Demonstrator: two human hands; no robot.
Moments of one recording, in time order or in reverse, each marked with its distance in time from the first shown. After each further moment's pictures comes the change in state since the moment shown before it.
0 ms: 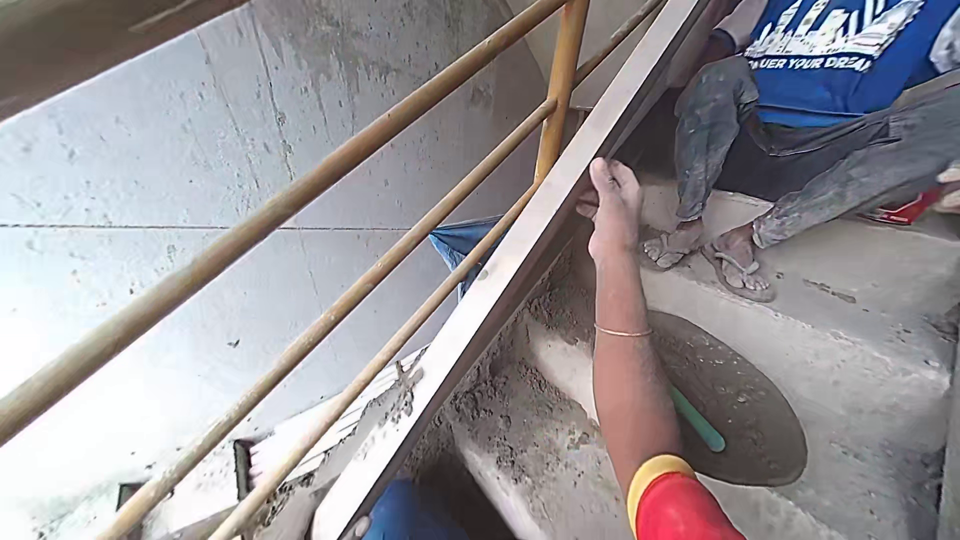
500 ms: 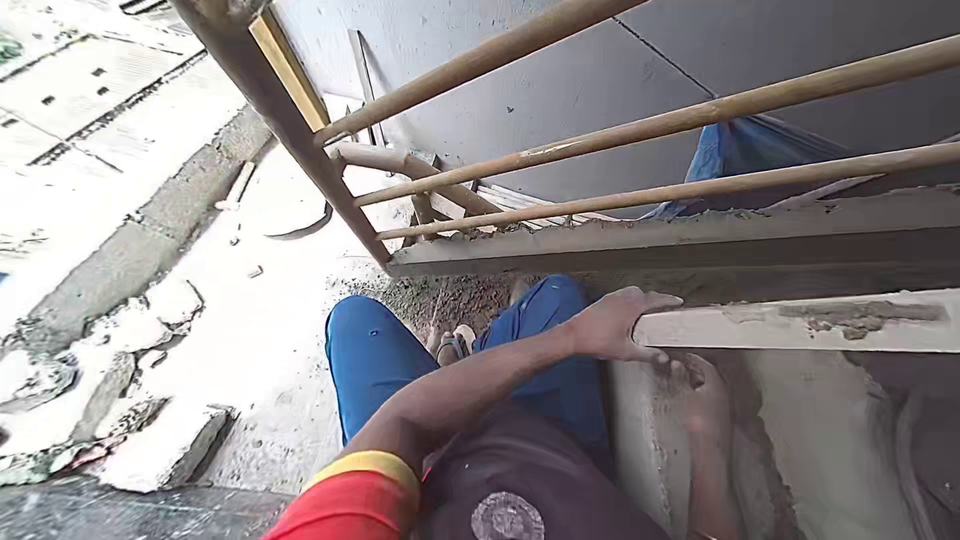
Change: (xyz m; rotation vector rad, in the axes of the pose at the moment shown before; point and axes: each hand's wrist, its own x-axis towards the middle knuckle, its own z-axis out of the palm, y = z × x) left_hand 0.019 0.076 0.072 -0.479 -0.230 0.065; right_hand -0.352 0.189 -0.134 -1.009 -0.928 0.413
